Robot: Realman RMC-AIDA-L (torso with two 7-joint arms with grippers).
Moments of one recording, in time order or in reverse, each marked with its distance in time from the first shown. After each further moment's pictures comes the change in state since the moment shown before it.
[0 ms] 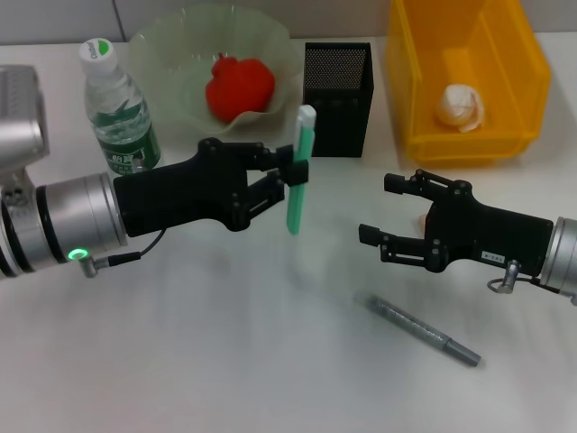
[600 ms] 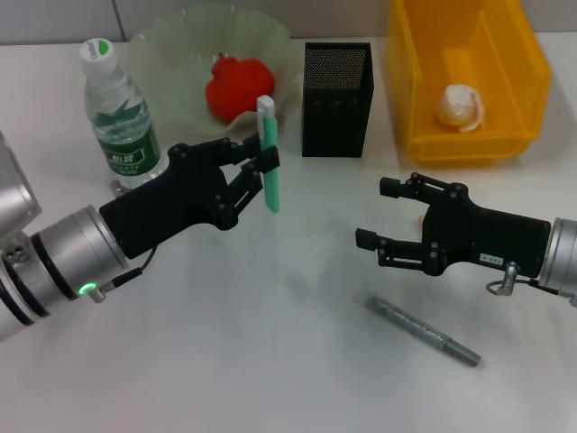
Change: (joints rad) left arm 0.004 -0.006 0.002 -0.303 -0.271 -0.022 0.396; right arm 0.005 -0.002 -0.012 -0.005 -0.009 -0.013 0.023
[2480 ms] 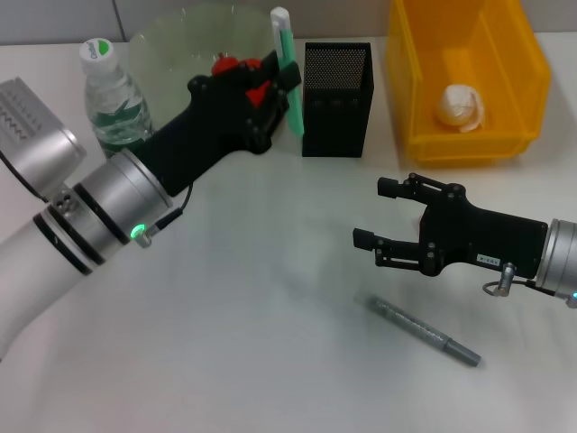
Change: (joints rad) left arm -0.202 -0.002 -0.226 -0.283 -0.078 -0.019 0.226; right arm 0.001 0.004 -0.001 0.008 0.008 0.004 -0.008
